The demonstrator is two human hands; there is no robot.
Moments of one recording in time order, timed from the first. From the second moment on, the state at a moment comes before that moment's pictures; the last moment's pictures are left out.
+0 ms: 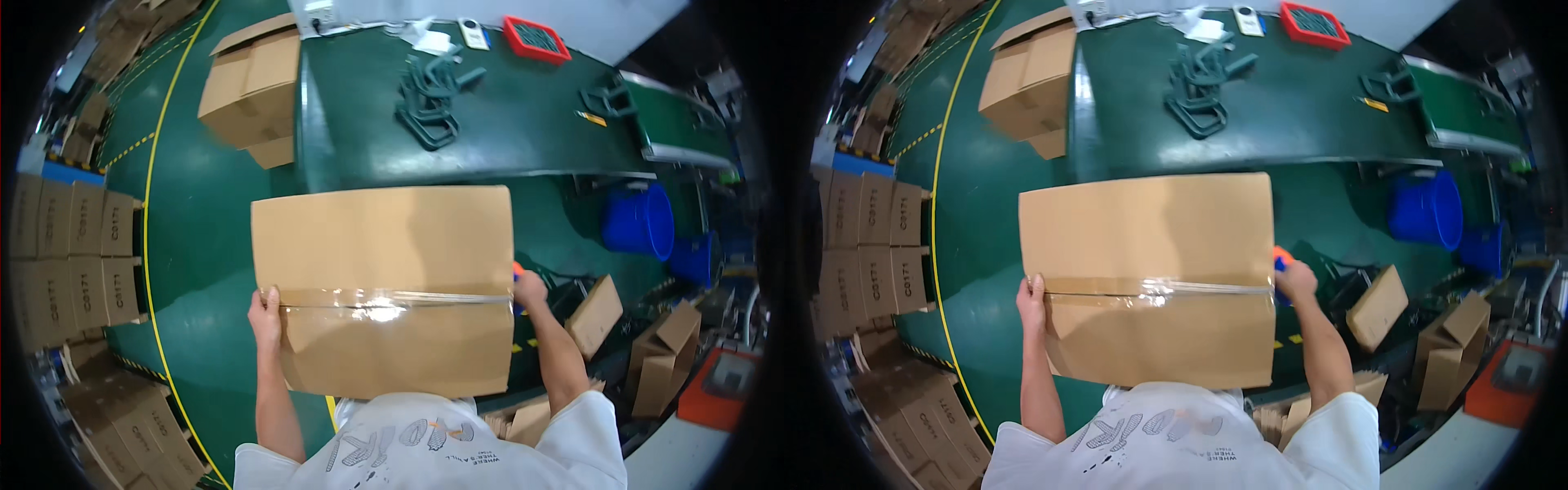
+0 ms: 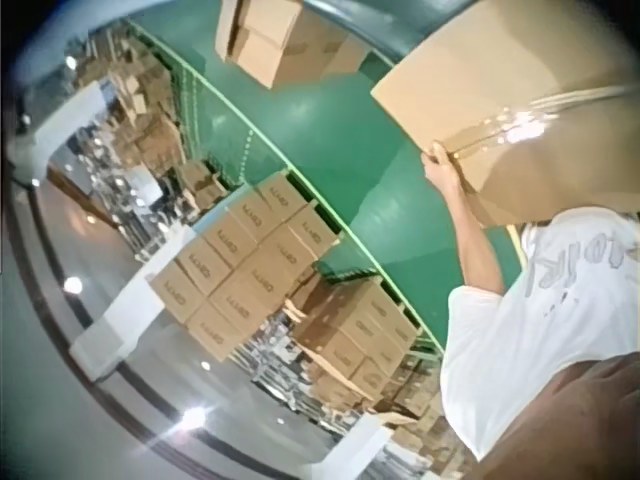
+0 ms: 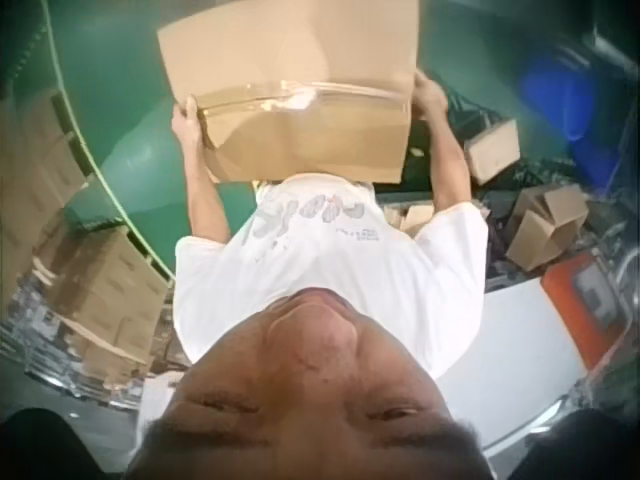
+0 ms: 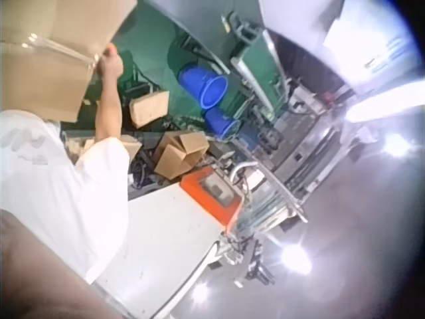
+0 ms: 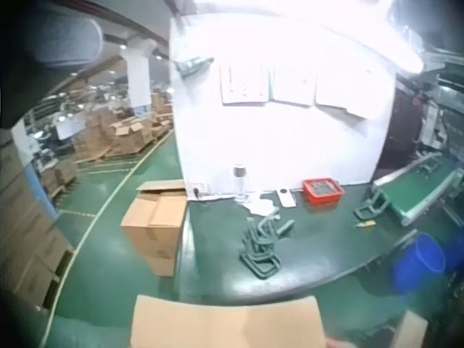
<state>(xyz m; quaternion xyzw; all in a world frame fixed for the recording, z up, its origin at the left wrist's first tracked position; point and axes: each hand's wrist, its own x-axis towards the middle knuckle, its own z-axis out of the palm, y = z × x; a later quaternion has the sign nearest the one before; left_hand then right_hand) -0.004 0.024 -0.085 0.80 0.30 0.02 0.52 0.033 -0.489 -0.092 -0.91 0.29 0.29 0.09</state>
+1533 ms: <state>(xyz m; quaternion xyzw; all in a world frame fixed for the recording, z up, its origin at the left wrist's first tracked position) -0.034 0.105 -0.087 0.82 0.14 -0.16 0.53 -0.113 -0.382 -0.062 -0.74 0.12 0.01 0.67</state>
